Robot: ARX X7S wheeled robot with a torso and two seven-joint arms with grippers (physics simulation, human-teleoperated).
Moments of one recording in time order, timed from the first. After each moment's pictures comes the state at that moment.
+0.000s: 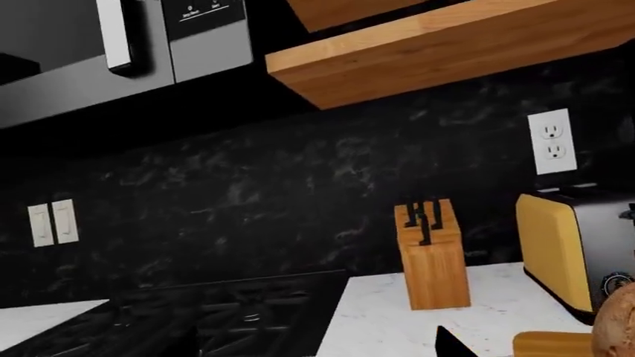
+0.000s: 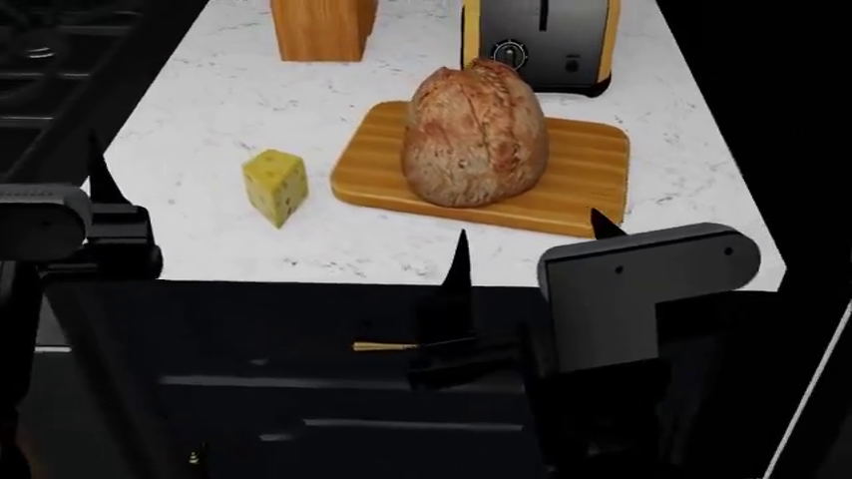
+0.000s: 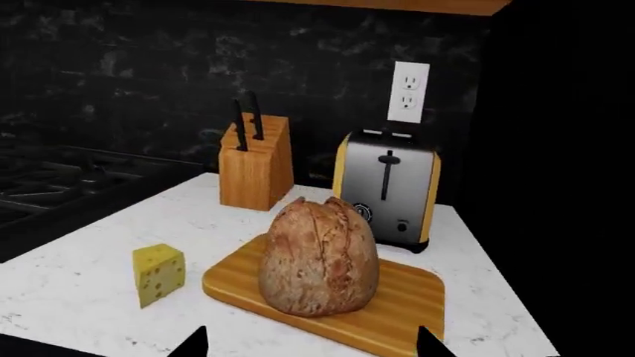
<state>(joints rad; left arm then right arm) -0.56 -0.18 0.18 0.48 0.02 -0.74 -0.29 0.51 0.21 -0.14 -0.55 0.28 0.91 0.10</state>
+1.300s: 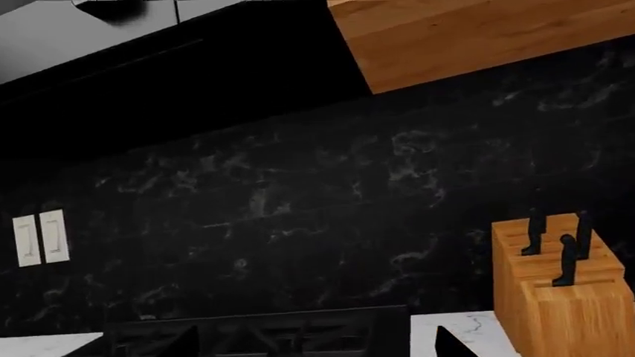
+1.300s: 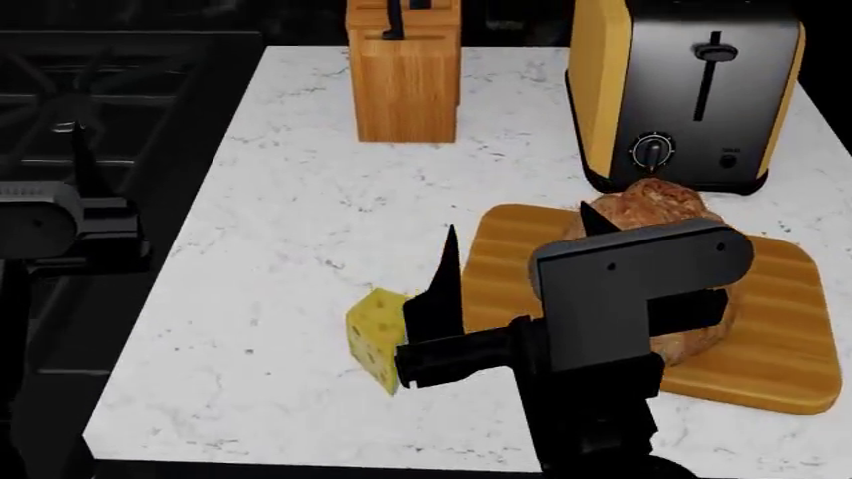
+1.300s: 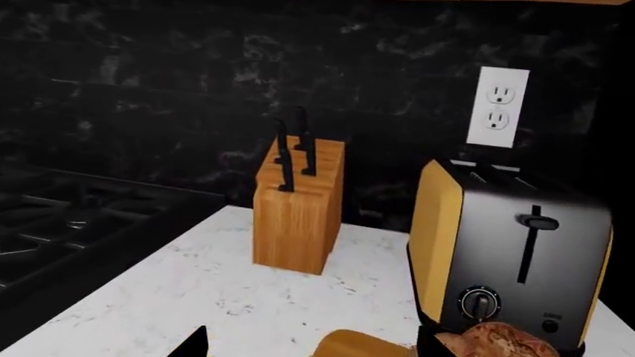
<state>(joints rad) -0.56 -0.20 0.20 0.49 0.01 -0.72 -0.34 0.52 0.23 -0.16 -0.55 0.31 0.88 0.11</state>
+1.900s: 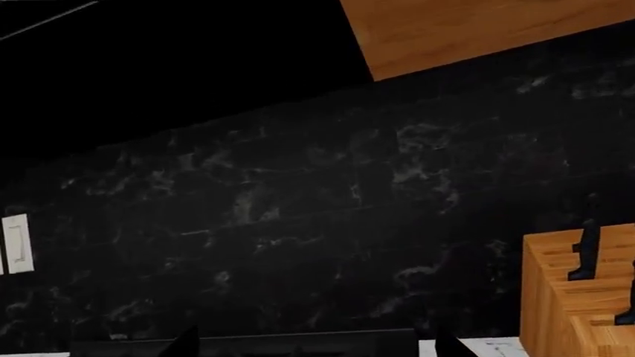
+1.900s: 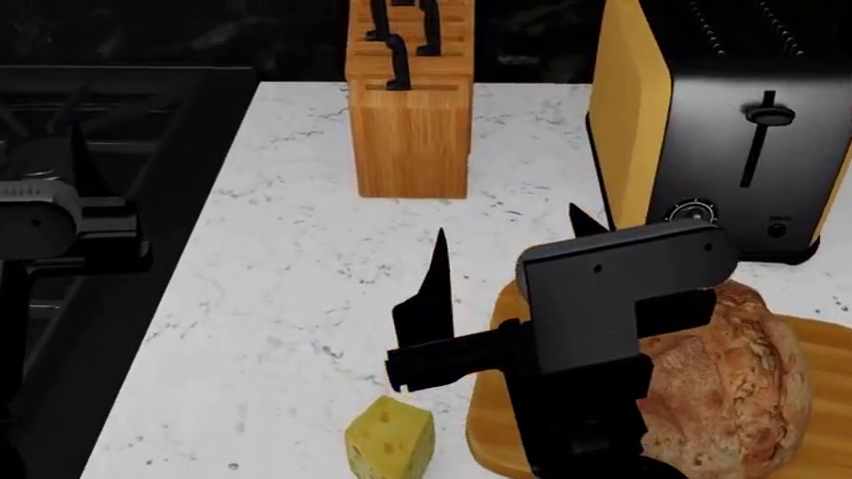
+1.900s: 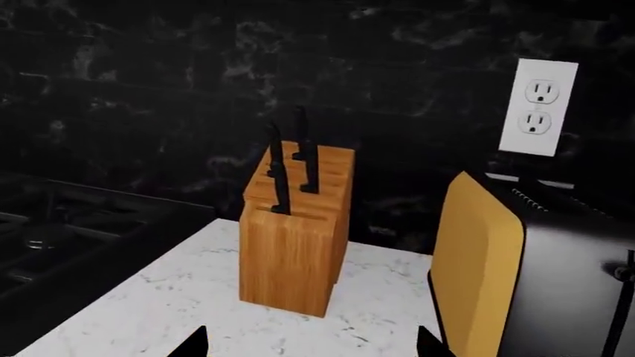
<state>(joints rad) -0.57 -0.21 0.20 0.49 0.00 -0.72 -0.36 0.52 0.23 -0.18 -0.55 0.32 0.88 0.13</state>
